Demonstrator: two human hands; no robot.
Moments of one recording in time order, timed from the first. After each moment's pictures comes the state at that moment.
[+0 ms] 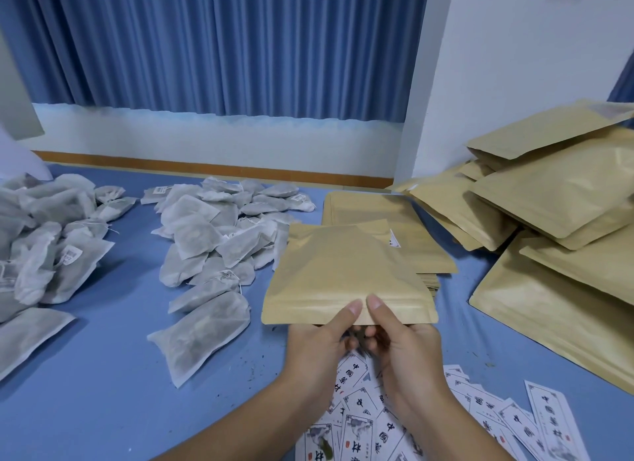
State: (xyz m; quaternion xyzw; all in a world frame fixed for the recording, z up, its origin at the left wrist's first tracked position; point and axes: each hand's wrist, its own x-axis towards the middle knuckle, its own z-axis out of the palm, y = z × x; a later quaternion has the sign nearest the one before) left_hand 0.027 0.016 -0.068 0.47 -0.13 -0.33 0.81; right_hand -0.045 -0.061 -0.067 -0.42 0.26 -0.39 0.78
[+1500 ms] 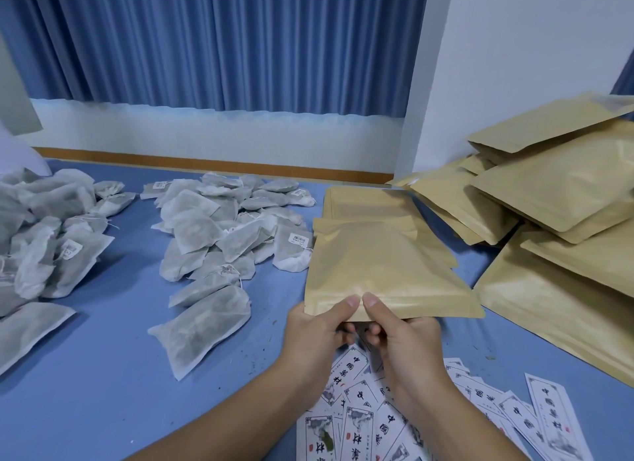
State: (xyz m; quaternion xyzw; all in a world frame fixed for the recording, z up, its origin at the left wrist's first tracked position) left_hand 0.040 0.018 -0.071 0.48 -0.14 -0.34 0.79; right_hand -0.047 -0.059 -0.060 -0.45 0.27 -0.38 0.76
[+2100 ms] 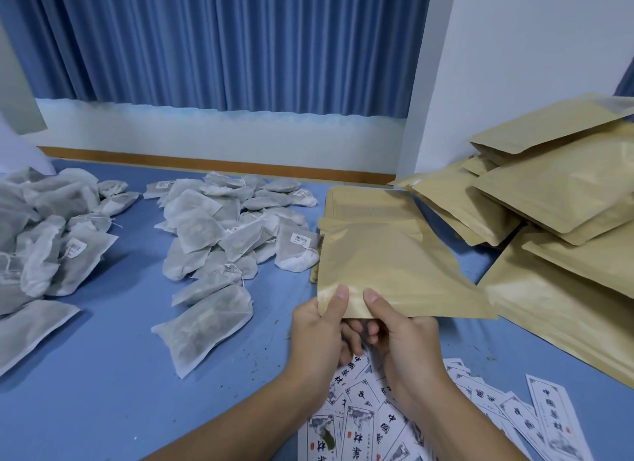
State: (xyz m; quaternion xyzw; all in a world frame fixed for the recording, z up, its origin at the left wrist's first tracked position) left_hand 0.030 0.019 -0.066 0.55 -0.19 -0.29 0.76; right_hand -0.045 -0.058 -0.059 -0.46 0.26 -0.37 0.76
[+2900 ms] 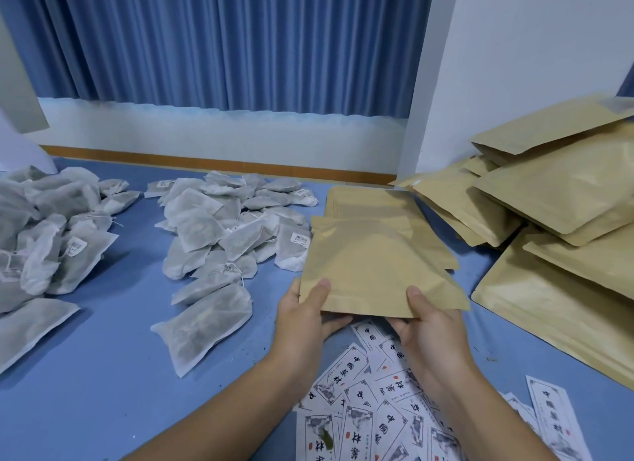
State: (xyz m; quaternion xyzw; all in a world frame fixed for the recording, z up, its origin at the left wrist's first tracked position) left_hand 0.049 0.022 -0.059 0.48 -0.12 -0.31 0.81; right_hand -0.055 -0.091 -0.055 -0.38 0.24 -0.40 0.80
